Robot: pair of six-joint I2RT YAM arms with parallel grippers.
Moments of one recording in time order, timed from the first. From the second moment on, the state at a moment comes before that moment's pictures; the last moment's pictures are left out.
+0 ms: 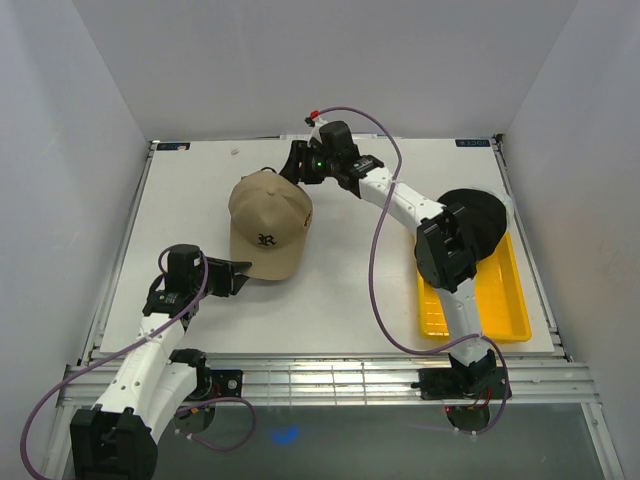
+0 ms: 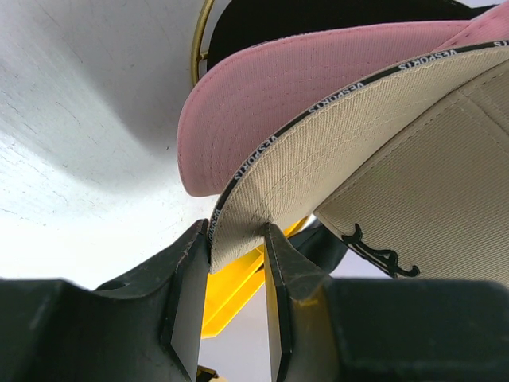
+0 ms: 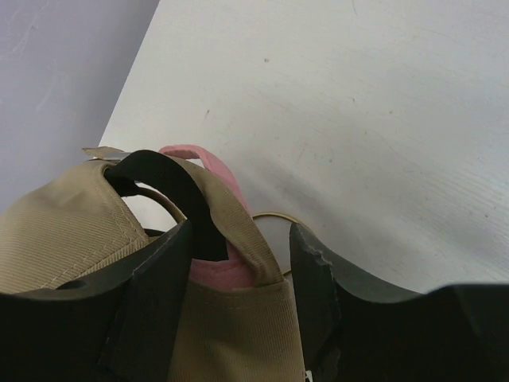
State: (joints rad) left arm -0.10 0.79 0.46 -0.40 0.24 -1.52; right arm 0.64 2.19 1.94 -0.22 -0.35 0.49
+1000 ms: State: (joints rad) left arm -0.10 0.87 0.47 -0.42 0.20 -1.52; right arm 0.65 2.22 1.92 -0.30 -0.33 0.49
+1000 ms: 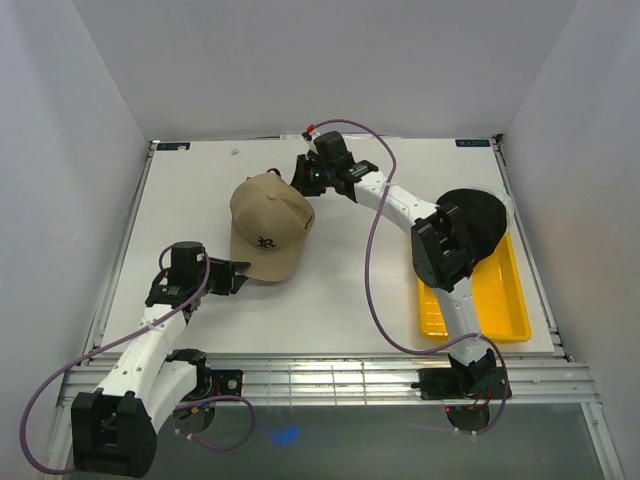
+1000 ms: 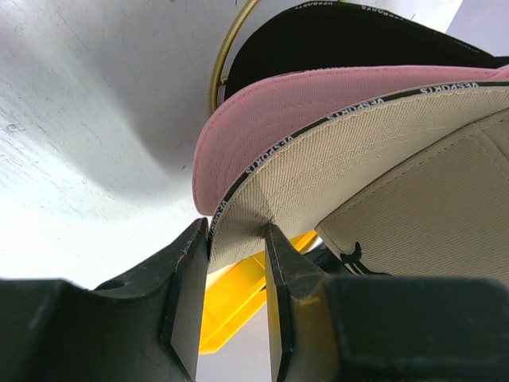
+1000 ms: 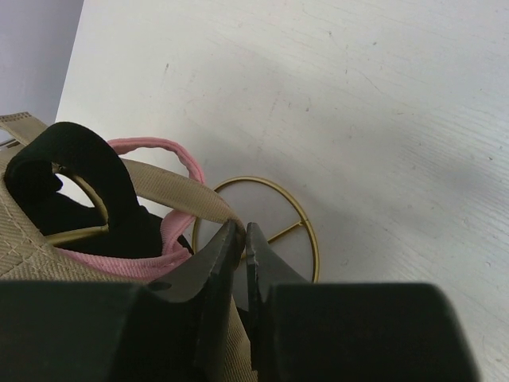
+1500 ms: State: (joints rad) left arm -0.10 0.95 0.46 -0.58 0.14 -1.52; right arm 0.65 2.22 1.93 -0.36 -0.32 0.48
